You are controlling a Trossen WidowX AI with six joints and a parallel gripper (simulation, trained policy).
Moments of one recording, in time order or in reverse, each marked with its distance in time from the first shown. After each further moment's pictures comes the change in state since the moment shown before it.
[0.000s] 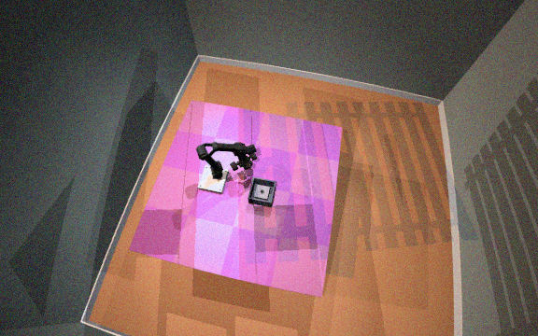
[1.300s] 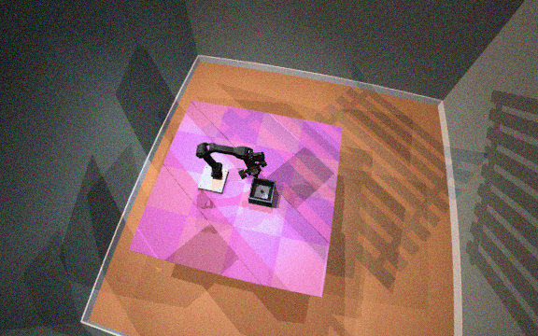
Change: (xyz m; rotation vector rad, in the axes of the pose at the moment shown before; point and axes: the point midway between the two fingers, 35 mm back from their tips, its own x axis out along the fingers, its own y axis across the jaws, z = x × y) arm -0.091 0.015 0.148 0.030 -0.270 0.059
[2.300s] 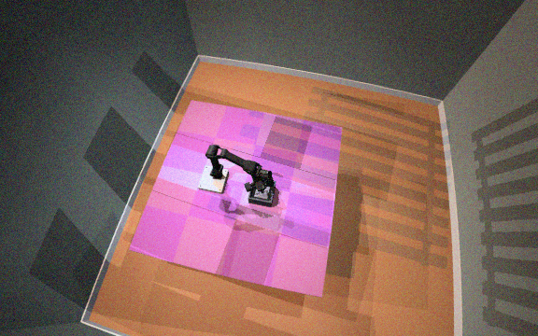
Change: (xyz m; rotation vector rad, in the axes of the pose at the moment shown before) arm 0.069 -0.013 0.069 0.130 0.026 -0.047
